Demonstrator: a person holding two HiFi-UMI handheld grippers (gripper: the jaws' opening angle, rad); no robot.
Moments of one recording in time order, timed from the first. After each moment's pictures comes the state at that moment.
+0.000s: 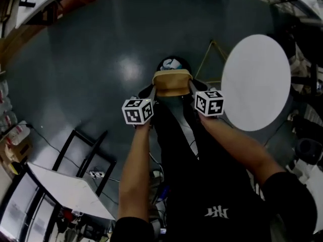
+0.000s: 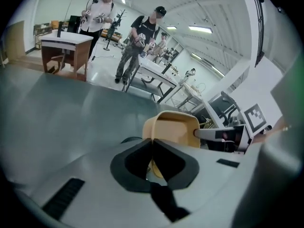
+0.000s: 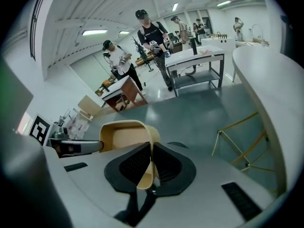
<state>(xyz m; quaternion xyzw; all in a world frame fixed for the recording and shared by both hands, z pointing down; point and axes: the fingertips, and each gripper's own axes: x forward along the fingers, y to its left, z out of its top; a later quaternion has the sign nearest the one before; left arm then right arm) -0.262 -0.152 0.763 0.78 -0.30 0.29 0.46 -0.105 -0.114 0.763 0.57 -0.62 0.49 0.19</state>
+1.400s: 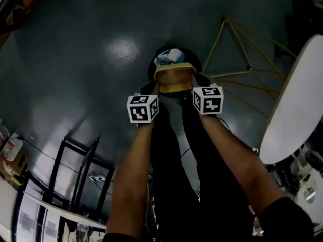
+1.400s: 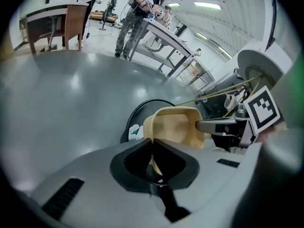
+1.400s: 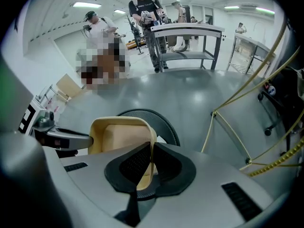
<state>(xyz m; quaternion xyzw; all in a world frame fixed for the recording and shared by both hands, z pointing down) -0.219 -0.123 1.036 0.75 -0.26 0.39 0.46 -0.064 -0.086 1.032 0.60 -0.56 0.49 0.30</state>
